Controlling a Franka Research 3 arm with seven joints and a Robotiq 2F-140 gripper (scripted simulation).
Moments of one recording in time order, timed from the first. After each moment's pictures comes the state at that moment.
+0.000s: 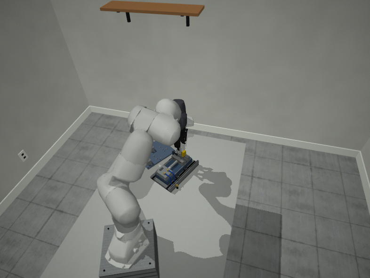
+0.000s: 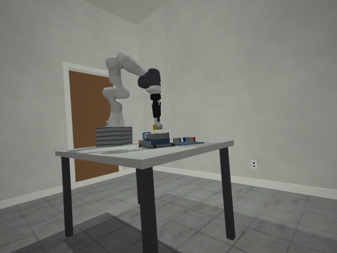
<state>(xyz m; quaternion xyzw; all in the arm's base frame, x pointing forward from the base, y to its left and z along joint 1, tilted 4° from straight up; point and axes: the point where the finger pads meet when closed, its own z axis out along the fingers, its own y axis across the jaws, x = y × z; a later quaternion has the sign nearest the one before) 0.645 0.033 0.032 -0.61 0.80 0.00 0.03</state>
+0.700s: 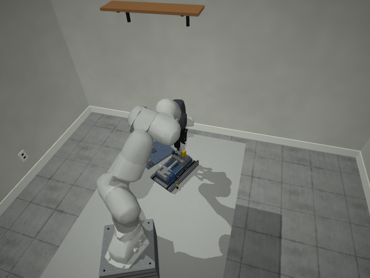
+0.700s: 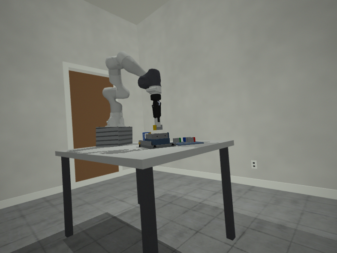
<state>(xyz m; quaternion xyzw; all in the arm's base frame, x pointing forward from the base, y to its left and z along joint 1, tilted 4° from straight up) 0.645 0.034 0.030 -0.61 0.80 0.00 0.03</state>
